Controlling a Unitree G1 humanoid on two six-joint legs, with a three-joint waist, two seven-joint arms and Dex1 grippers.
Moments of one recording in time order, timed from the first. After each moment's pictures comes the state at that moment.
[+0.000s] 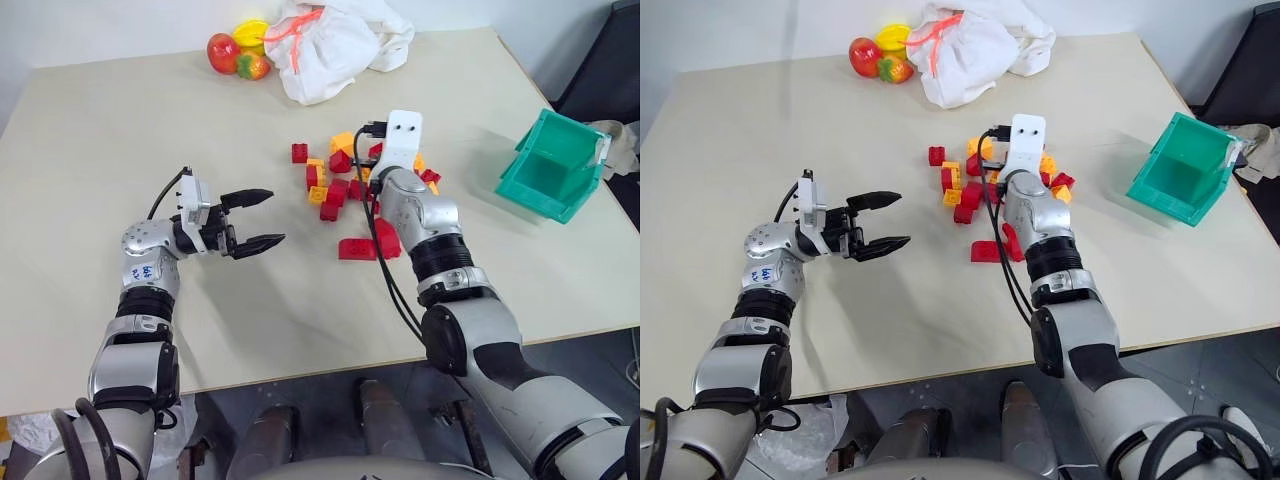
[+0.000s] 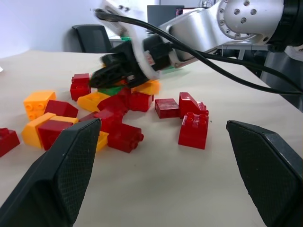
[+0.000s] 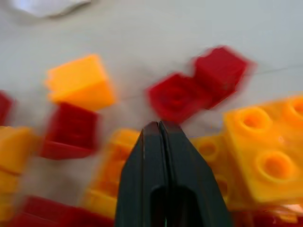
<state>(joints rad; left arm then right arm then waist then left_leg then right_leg) -0.78 0.43 0.15 0.88 -0.39 -0.27 -1.40 -1.04 -0.07 -0.15 0.69 0.19 0.48 -0.21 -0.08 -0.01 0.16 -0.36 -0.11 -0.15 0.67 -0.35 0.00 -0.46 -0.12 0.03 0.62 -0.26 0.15</state>
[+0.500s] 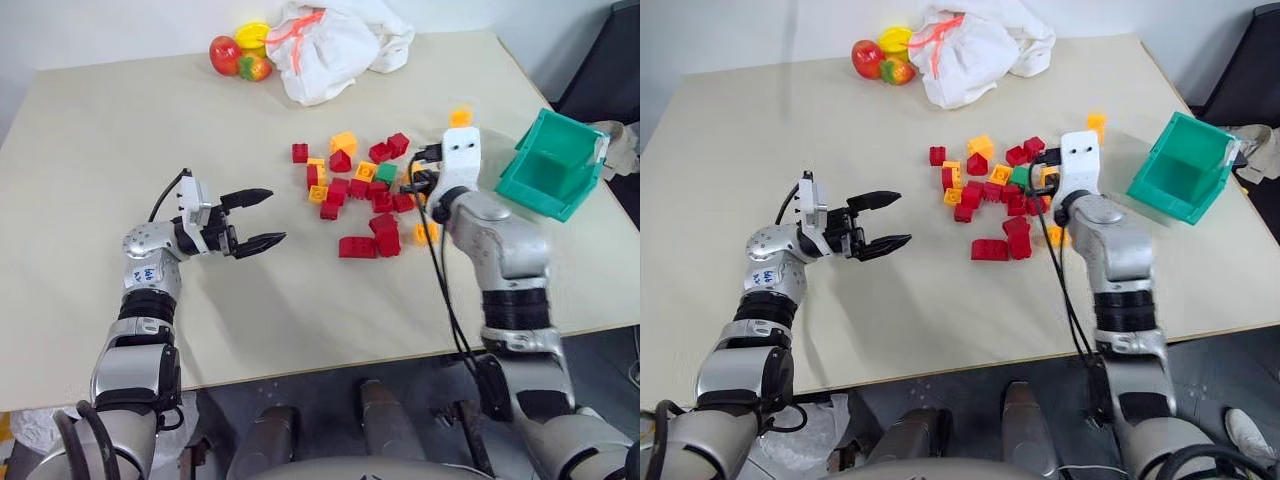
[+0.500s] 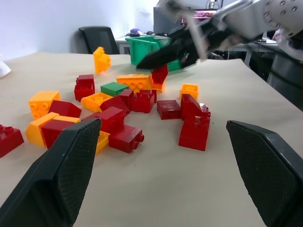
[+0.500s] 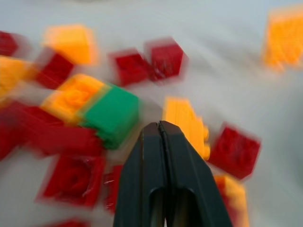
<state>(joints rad) -0.76 0.42 0.16 0.86 -0.39 -0.27 -1.39 -0.68 -0.45 -0.08 -0.08 0.29 0.83 0.26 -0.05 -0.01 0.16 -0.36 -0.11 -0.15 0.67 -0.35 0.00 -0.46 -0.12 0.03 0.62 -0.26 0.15</state>
